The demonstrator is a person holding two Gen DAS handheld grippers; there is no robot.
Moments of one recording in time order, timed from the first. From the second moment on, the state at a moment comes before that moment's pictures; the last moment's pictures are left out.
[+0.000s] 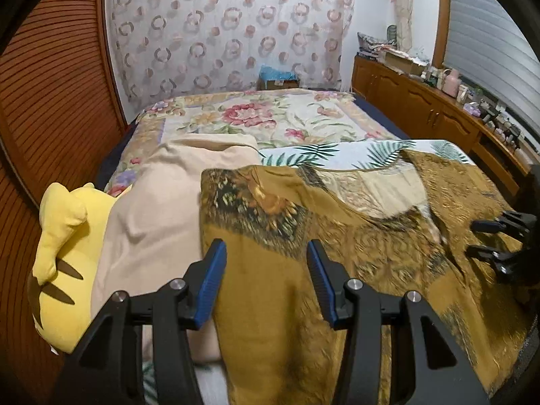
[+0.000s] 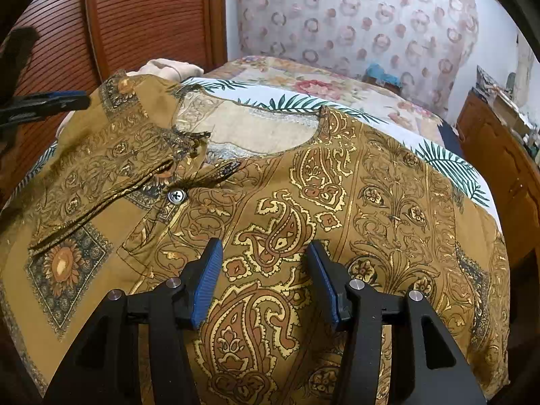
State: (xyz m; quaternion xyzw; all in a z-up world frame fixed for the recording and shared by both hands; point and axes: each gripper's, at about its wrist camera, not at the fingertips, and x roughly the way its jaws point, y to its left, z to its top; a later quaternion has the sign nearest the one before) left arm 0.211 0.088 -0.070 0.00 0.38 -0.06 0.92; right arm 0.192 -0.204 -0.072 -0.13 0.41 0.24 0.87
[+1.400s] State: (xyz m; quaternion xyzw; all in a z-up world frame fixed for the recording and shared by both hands) left arm 0.189 0.136 -0.037 -0.01 0.34 -0.02 0.94; right arm 0.192 -0.205 -0.072 -0.13 0.41 0.24 0.87
